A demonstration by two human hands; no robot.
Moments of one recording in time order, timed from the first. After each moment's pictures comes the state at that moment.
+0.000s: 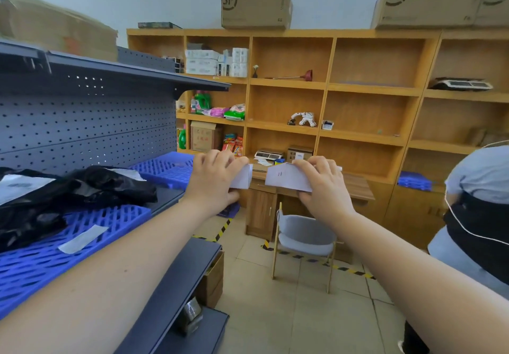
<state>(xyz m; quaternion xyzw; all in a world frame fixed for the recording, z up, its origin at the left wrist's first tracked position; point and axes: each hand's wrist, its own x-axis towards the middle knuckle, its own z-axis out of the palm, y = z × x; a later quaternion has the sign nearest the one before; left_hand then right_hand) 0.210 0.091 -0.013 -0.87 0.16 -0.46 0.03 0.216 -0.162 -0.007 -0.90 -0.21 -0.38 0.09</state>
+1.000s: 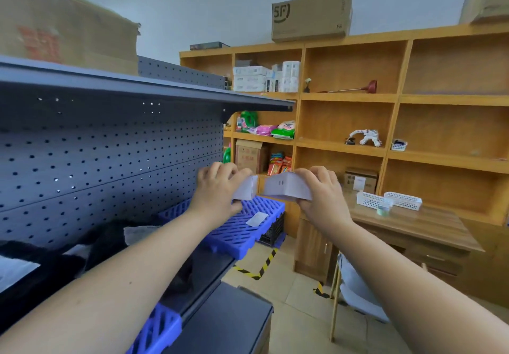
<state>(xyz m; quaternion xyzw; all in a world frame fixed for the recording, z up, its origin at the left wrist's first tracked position) 0.446 0.273 -0.003 -0.90 0.08 -0.43 0.05 0.501 0.032 -0.003 -0.87 -0.26 -0.36 0.20</state>
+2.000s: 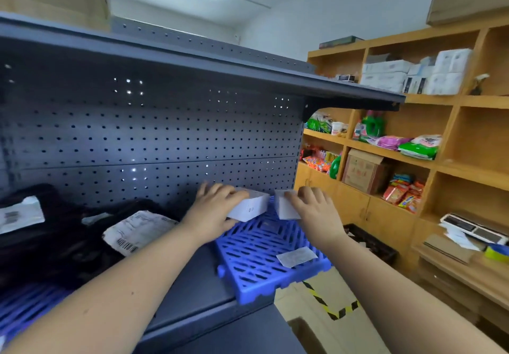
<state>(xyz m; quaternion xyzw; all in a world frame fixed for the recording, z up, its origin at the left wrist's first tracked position) 0.516 0.334 -0.066 -0.93 -0.14 -0.31 0.10 0.717 0.162 -0.061 -0.77 -0.54 -0.35 0.03</state>
